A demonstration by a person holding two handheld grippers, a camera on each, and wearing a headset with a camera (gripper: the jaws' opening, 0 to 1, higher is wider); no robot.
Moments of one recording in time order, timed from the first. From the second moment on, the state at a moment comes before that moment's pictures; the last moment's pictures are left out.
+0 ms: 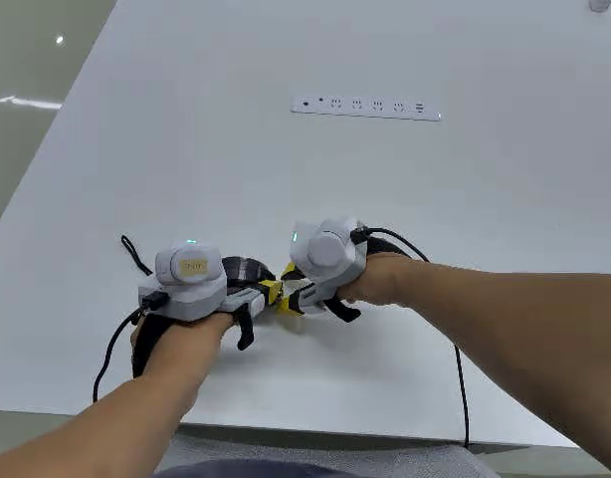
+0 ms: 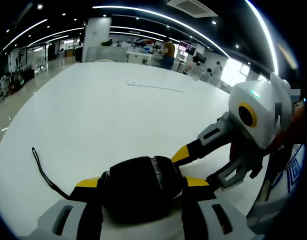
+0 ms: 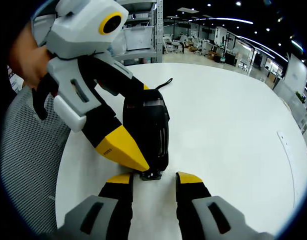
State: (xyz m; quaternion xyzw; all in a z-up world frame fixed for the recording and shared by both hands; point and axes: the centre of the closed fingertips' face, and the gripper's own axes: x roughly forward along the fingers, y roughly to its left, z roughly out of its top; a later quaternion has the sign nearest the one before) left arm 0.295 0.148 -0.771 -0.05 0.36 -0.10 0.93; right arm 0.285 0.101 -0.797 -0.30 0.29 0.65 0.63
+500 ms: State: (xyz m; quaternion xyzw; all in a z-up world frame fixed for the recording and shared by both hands) left arm 0.296 0.160 -0.717 -0.06 0.29 -0.17 0.94; right arm 0.297 0.068 -0.758 -0.26 0.28 0.59 0.71
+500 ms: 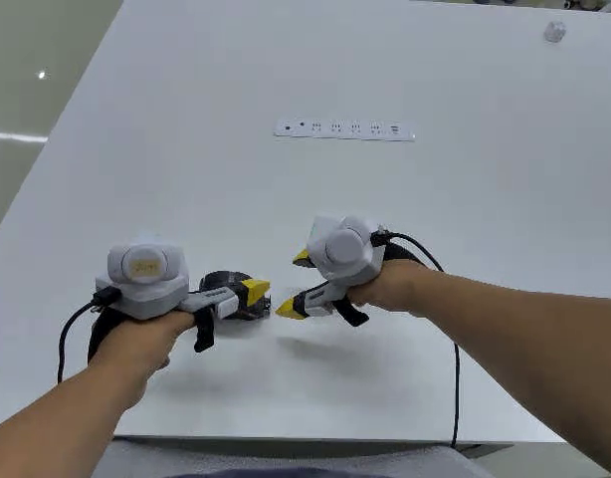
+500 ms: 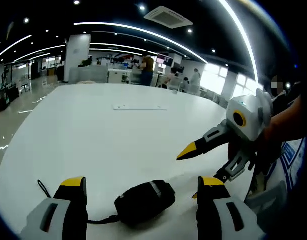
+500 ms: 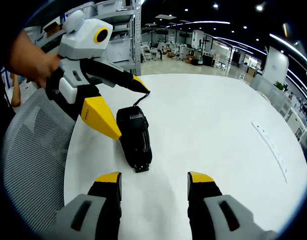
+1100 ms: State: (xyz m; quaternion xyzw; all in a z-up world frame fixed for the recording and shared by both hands) left arm 0.251 0.203 -0.692 -0.06 0.25 -0.20 0.94; right arm 0.275 0.007 -0.738 -0.19 0.29 0.51 0.79
